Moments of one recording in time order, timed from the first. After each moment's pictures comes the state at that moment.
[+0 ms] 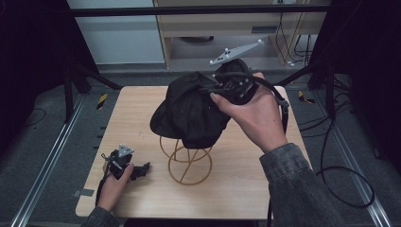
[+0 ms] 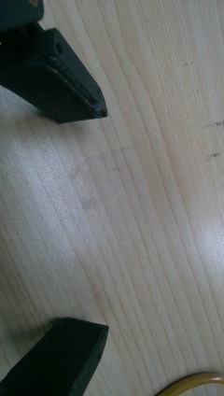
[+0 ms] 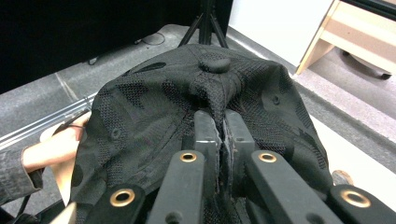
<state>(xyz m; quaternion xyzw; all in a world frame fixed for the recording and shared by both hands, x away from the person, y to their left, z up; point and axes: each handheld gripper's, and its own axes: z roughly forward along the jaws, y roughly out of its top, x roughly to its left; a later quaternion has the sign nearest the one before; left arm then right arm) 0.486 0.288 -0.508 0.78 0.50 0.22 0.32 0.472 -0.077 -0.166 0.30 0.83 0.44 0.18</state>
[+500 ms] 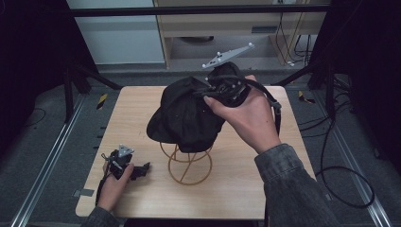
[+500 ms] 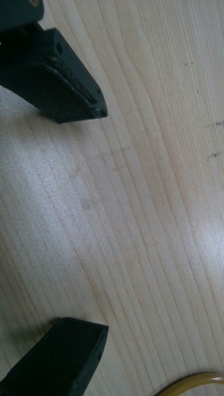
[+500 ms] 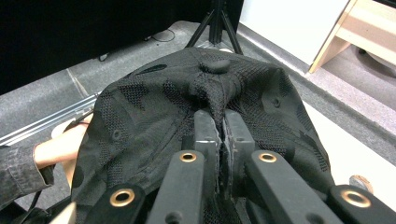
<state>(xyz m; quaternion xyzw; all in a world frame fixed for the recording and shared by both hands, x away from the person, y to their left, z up) 0.486 0.287 -0.508 0.78 0.49 0.21 0.32 0.474 -0.066 -0.173 0.29 0.83 0.44 0.17</state>
